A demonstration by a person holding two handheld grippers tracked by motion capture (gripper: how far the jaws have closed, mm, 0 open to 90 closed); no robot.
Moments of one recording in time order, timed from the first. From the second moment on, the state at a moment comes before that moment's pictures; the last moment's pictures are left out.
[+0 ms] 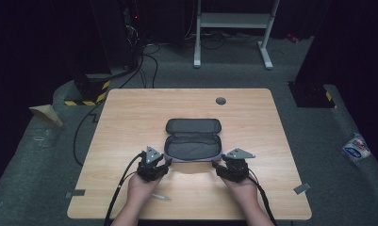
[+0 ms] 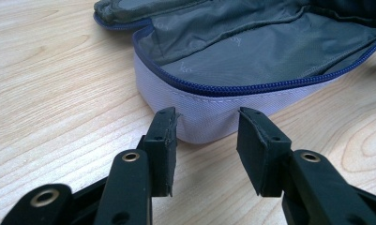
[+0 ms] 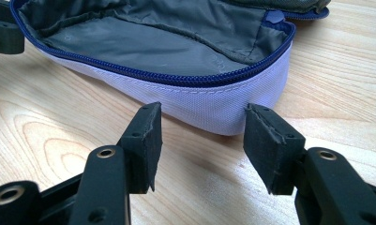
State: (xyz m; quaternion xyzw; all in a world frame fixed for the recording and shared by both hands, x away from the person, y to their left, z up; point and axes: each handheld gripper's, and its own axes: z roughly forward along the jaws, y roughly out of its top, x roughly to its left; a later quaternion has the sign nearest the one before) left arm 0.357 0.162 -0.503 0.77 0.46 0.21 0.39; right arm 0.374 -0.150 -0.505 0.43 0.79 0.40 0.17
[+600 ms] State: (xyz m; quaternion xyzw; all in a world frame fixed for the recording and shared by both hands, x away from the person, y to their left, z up) left arm 0.307 0.243 -0.501 0.78 0.45 0.21 0.37; right arm 0.352 -0.179 -0.508 0.40 0.81 0.38 0.19
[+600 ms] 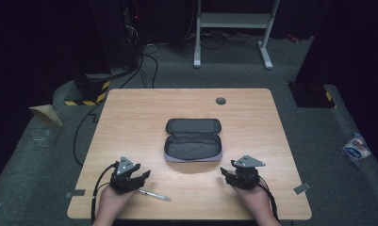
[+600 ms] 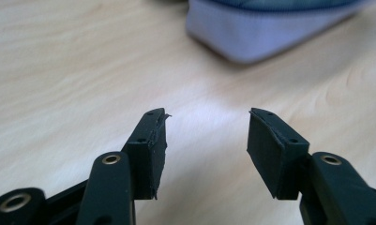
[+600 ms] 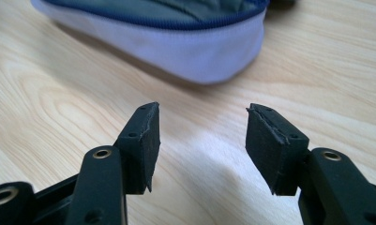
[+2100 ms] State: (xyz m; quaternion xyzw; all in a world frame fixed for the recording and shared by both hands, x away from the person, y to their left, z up) left arm 0.267 0.244 -0.524 0.82 0.41 0.19 0.36; right arm 0.347 -0.191 -0.521 0.42 0.81 0.37 0.18
